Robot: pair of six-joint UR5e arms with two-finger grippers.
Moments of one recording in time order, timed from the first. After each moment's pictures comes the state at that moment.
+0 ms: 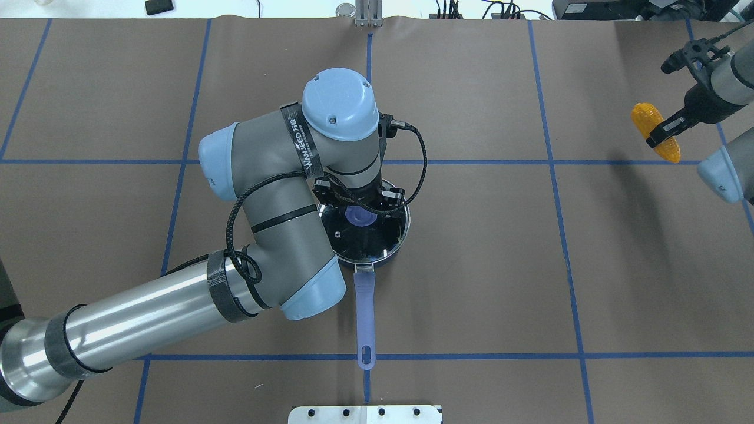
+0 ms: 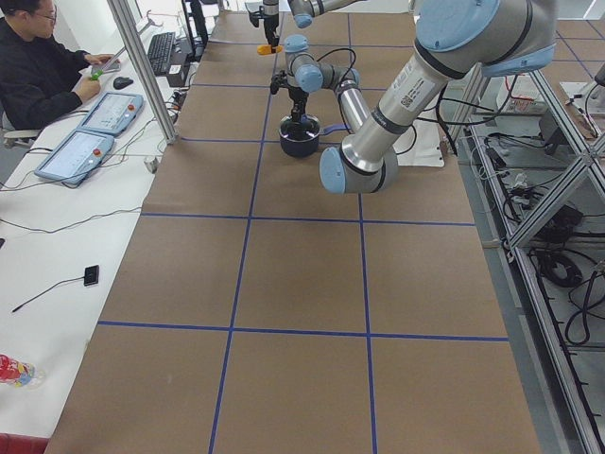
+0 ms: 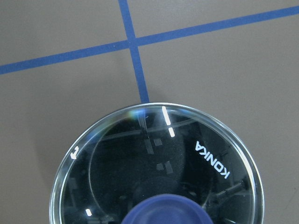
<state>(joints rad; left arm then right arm) -0.54 -2.49 -1.53 -1.47 -1.98 -0.97 1.17 -1.32 1.43 -1.25 2.24 0.10</state>
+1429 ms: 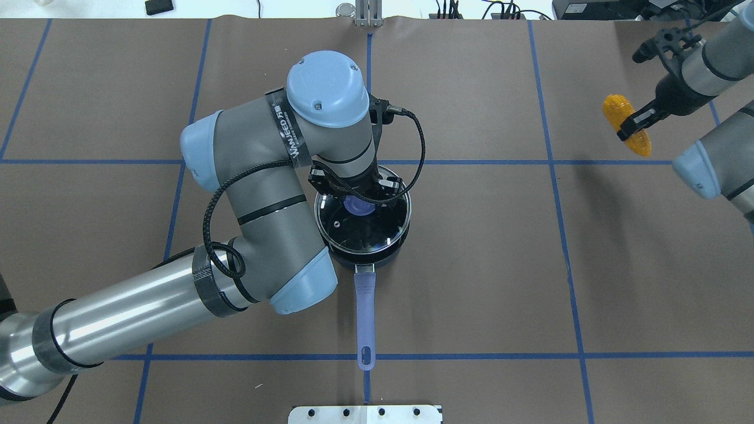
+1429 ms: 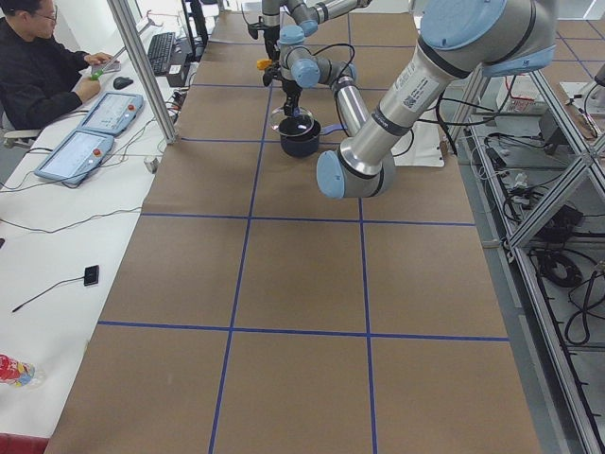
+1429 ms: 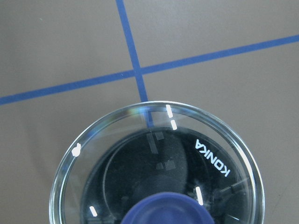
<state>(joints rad) -0.63 -2.44 -1.64 -1.46 -2.00 -0.92 0.96 -1.17 1.63 -1.38 2.23 0.41</state>
